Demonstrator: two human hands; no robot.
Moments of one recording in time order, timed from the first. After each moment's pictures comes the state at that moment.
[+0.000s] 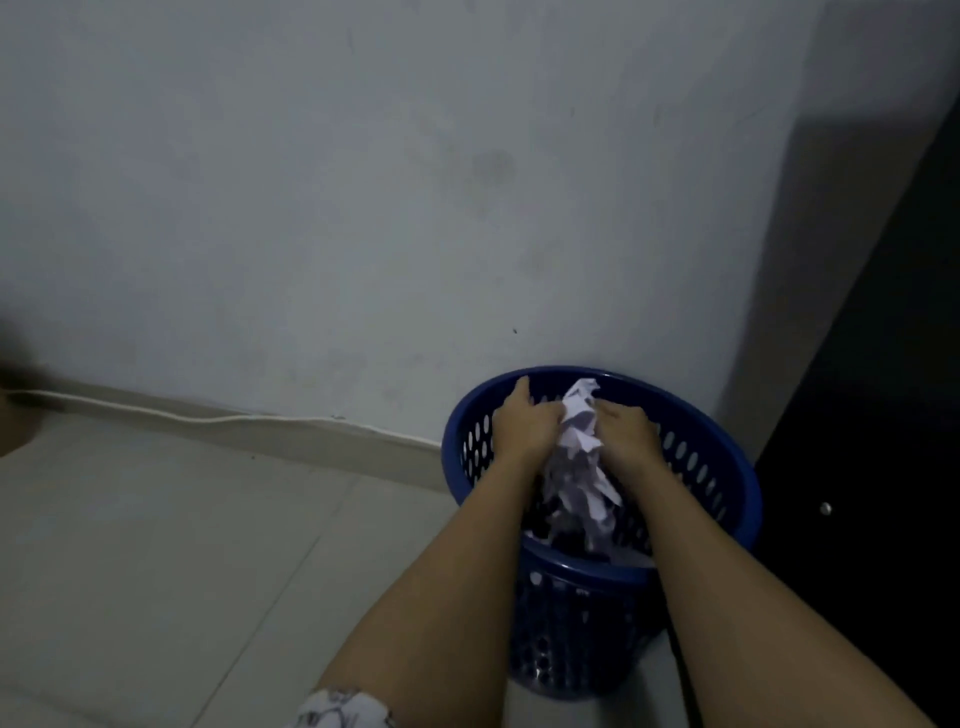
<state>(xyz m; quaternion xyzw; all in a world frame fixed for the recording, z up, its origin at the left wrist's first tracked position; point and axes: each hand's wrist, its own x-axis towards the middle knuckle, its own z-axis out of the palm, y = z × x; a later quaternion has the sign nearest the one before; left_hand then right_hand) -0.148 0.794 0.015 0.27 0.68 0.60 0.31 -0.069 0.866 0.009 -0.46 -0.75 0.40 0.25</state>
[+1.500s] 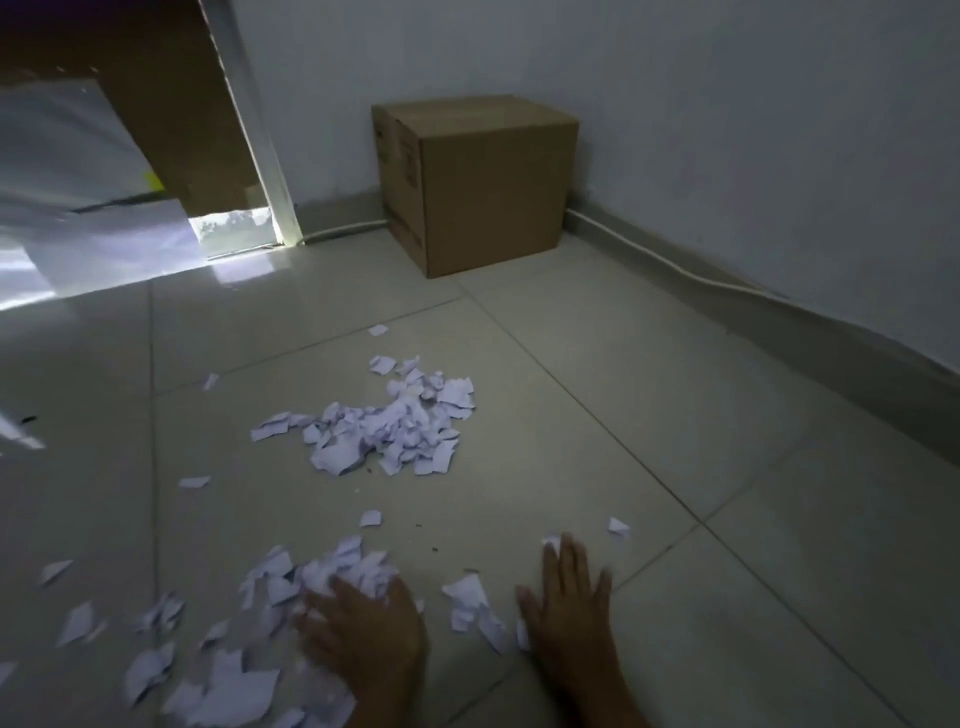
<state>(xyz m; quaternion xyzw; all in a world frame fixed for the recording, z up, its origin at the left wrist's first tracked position) -0.199 0.139 -0.290 -0.35 0.87 0.34 0.01 -0.192 0.317 -0.316 -0.06 -0.99 0.15 0.00</state>
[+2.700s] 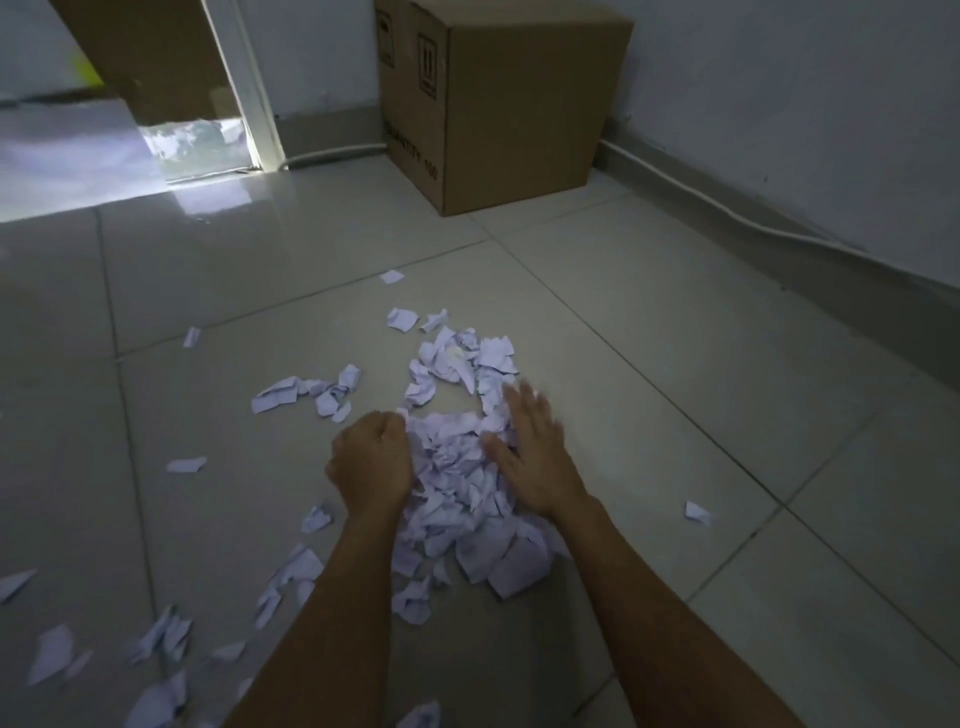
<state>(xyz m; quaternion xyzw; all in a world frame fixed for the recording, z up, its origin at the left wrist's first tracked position) -0.351 0.059 -0.258 -0.23 0.87 0.43 -0.08 -0.345 0.231 -0.264 0.02 -0.94 0.34 -0.06</state>
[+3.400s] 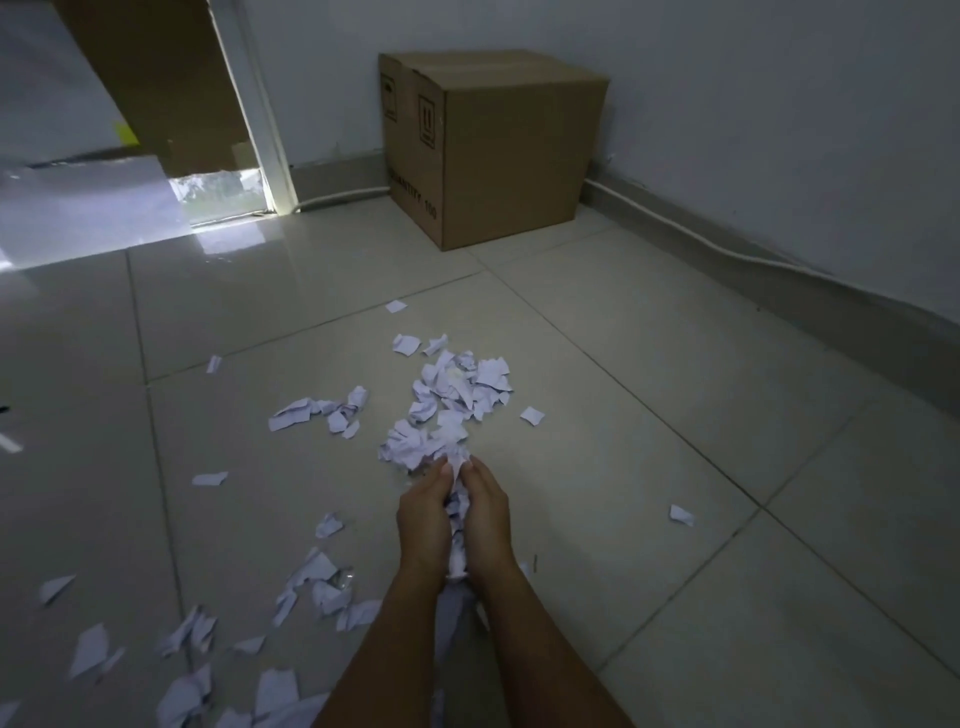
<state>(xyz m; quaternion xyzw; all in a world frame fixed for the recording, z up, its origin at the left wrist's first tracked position) -0.292 0.102 -0.243 -0.26 0.56 0.78 0.06 -0.297 0.147 -0.259 -0.22 -0.54 0.81 -0.04</state>
